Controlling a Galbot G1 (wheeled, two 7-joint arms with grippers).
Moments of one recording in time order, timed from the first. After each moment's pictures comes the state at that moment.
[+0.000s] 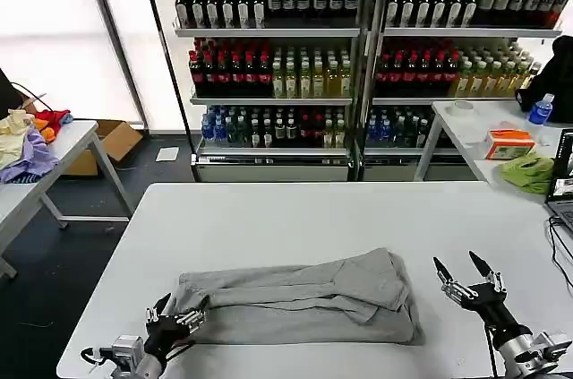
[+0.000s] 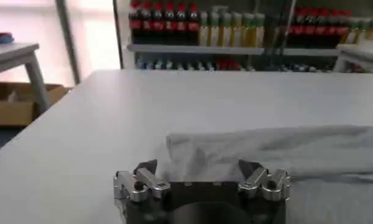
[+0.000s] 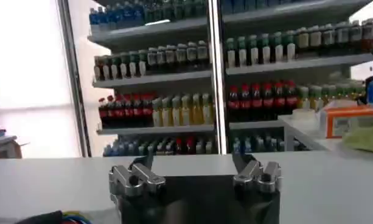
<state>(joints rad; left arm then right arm) 1.60 -1.22 -0.51 -2.03 -0.40 0.37 -0.13 -1.59 1.16 0.90 1.93 0.59 -0.02 -0.38</state>
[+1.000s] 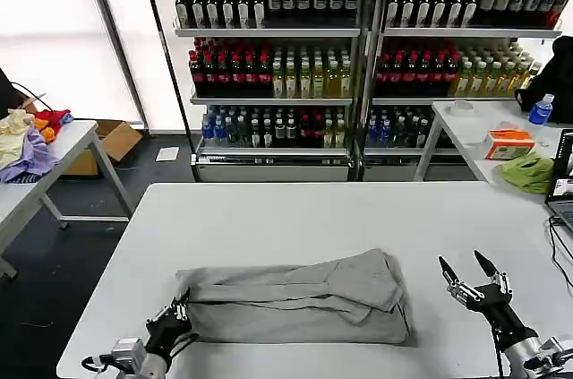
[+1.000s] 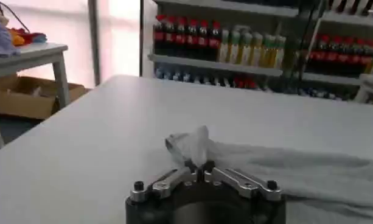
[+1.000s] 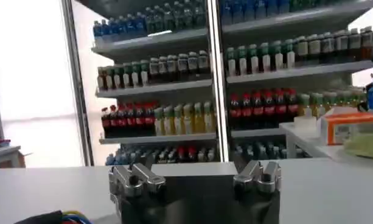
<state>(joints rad) 1.58 -1.25 -0.55 -2.06 -0.48 0.29 -0.16 -1.58 1.16 0.91 1.91 0.62 0.00 -0.41</state>
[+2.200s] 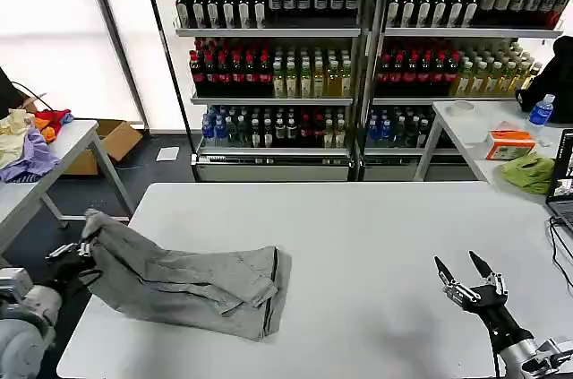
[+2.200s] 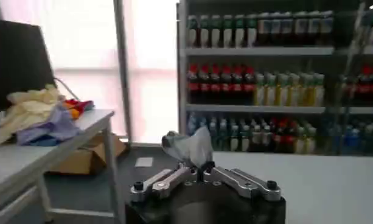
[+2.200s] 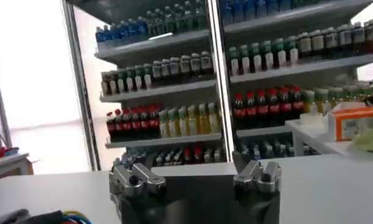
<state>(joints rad) 1.45 -0.89 -0.80 -2.05 -0.80 0.41 -0.09 -1.60 1.18 0.89 1.92 0.63 0.00 -0.41</state>
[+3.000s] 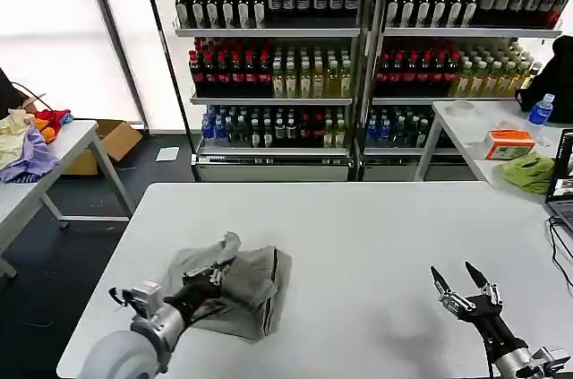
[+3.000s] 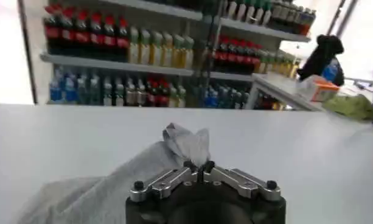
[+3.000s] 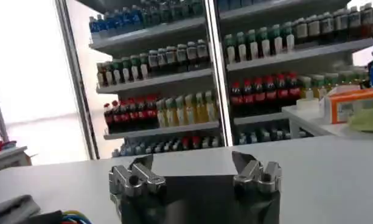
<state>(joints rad) 1.31 -0.97 -0.28 -2.12 -0.75 0.49 -0.13 -1.61 1.21 0.89 1.93 0.62 -0.02 -0.40</state>
